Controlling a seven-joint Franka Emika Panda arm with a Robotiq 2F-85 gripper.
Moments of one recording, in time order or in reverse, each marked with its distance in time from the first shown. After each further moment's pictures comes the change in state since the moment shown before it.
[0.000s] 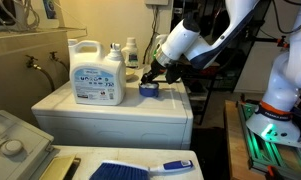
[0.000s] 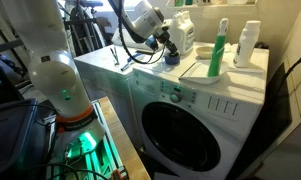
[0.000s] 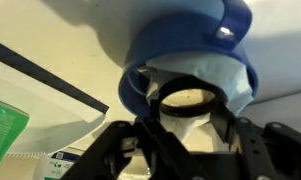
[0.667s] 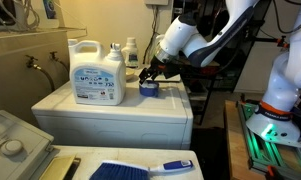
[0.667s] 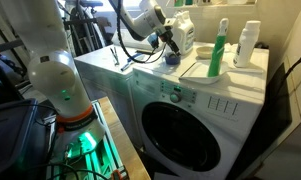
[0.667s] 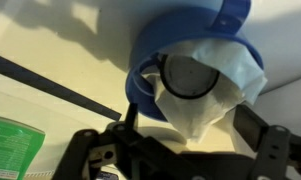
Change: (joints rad) arm -0.019 -0.012 -0.003 -0.004 0.230 0.000 -0.101
